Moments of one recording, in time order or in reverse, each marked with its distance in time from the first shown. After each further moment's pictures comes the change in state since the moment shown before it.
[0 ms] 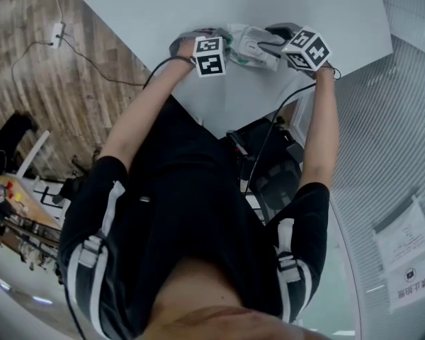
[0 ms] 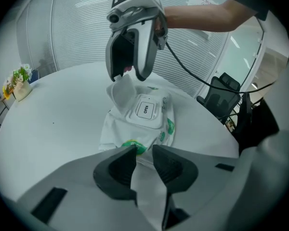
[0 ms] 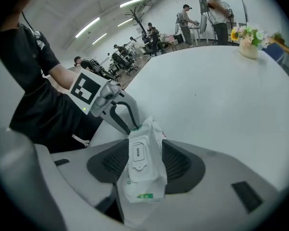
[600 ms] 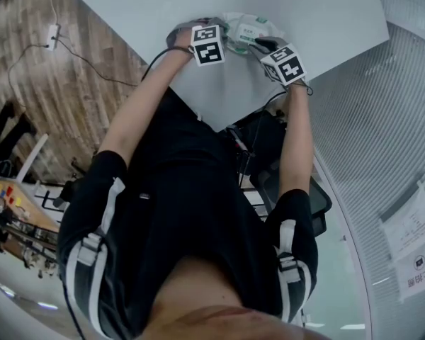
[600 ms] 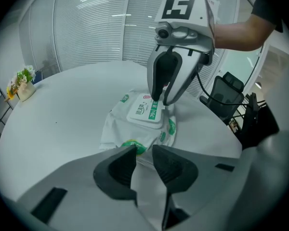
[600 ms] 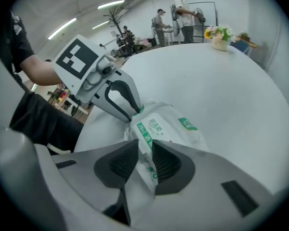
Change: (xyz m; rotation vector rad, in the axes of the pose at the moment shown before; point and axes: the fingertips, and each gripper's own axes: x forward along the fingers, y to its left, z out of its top) left arm 0.001 0.002 -0.004 -0.015 0.001 0.037; right arm 0.042 0.037 -0.048 0.203 -0.044 -0.261
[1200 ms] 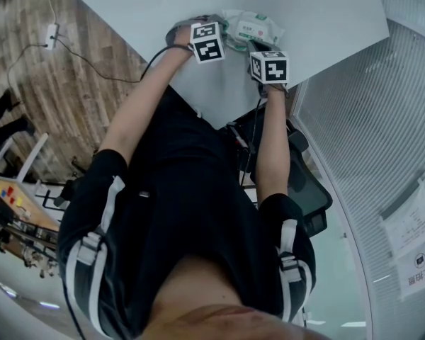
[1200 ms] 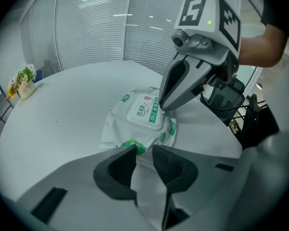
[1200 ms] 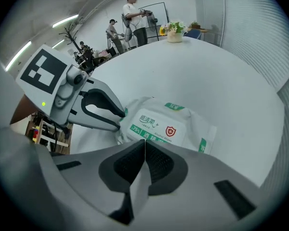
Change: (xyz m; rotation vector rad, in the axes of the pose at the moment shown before) left arm -0.001 0.001 0.002 -0.012 -0.003 0.004; right arm 0.008 -0.004 -0.008 0.428 -0.077 -0.239
